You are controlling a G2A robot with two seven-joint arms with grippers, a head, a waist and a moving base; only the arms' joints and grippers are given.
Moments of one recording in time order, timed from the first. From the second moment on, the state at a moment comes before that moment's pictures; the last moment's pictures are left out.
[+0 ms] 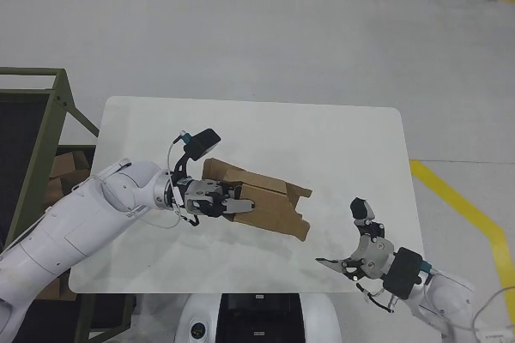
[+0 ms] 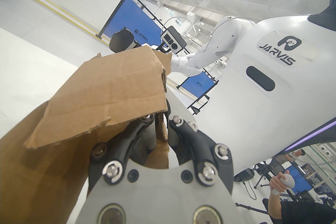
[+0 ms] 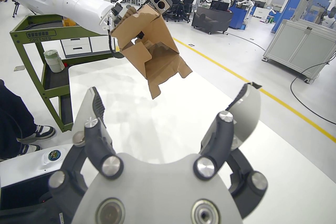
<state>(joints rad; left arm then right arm) 0.83 -0.66 -0.65 -1.66 -0.57 -1.01 -0.81 -1.89 -0.93 1.45 -2.08 -1.41 -0.62 -0.52</state>
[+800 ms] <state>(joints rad) 0.89 -0.70 -0.71 -1.65 -0.36 -0.99 -0.72 -1.86 -0.95 1.38 -2.16 -1.11 -0.71 -0.30</state>
